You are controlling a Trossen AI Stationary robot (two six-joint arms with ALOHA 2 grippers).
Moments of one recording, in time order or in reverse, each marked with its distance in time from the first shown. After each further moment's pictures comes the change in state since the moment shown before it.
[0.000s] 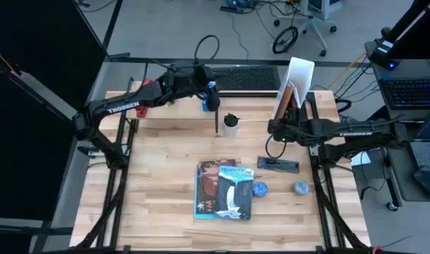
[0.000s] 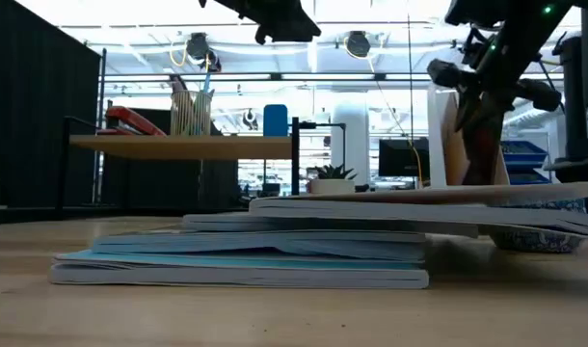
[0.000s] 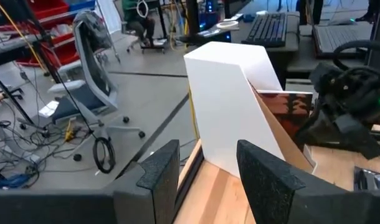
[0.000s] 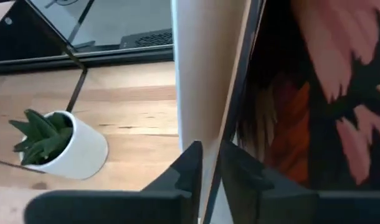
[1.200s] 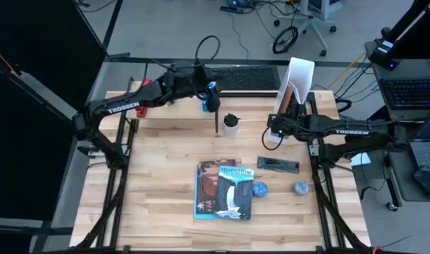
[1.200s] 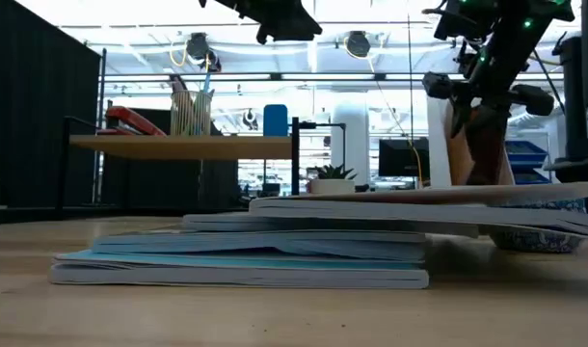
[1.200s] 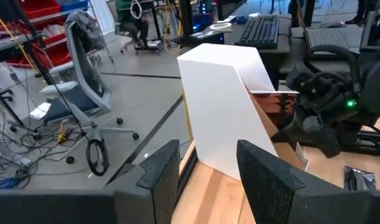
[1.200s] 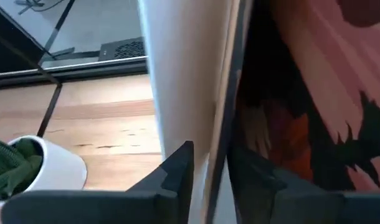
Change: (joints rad) left arm -0.003 0.000 0.001 -0.001 0.027 -0.006; right arm -0.107 0.031 0.000 0.048 -0.010 -0.077
